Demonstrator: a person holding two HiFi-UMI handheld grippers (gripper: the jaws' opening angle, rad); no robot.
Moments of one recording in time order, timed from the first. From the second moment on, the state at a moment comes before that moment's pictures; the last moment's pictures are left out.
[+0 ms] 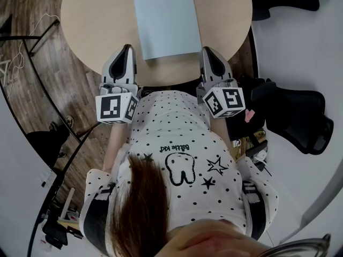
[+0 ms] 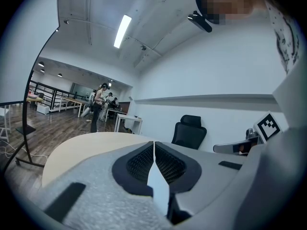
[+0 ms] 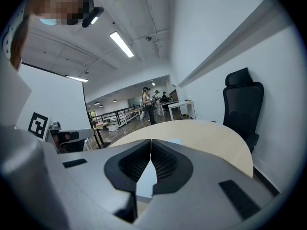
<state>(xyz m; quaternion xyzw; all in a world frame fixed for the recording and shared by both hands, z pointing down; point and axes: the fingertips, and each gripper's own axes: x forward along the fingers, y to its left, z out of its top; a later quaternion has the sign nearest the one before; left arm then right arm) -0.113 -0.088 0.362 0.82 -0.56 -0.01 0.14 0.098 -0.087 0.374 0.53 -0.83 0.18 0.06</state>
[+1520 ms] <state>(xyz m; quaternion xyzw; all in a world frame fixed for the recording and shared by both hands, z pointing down) -0.109 -0.094 0.363 0.82 -0.55 -0.01 0.14 0.108 -0.092 0.366 0.54 -0.83 0.15 0.06</state>
